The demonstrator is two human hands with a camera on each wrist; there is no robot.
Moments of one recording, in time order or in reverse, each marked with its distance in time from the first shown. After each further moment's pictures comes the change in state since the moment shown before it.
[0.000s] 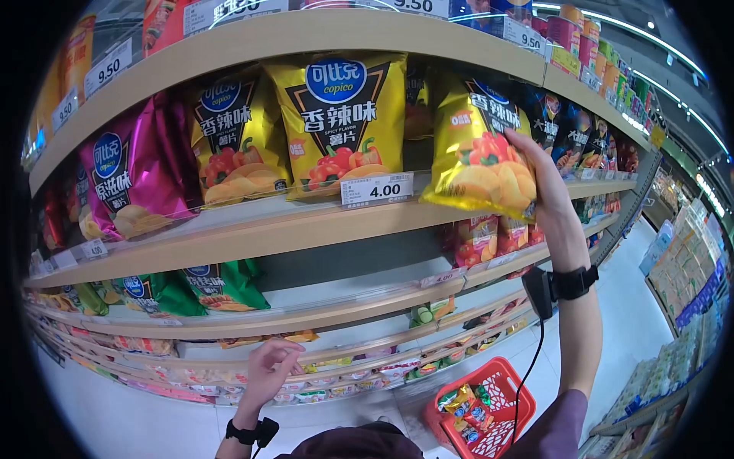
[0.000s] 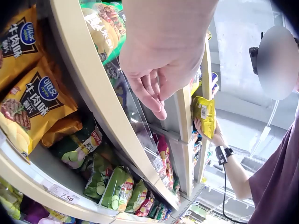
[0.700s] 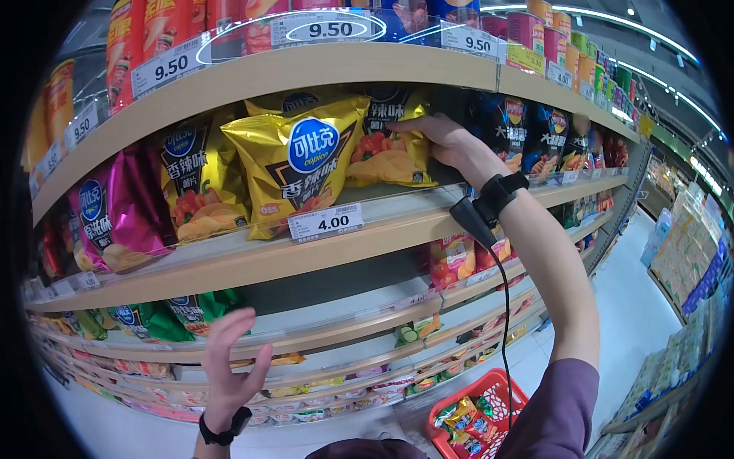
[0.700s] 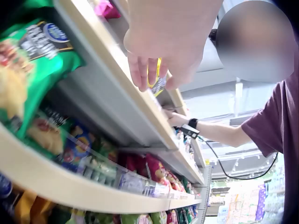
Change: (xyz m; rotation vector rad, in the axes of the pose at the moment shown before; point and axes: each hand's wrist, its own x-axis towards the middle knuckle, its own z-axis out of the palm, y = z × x) left_hand 0.049 0.112 0.028 0.751 0.214 0.798; right_hand 0.153 0.010 0.007 -0.126 -0.215 0.150
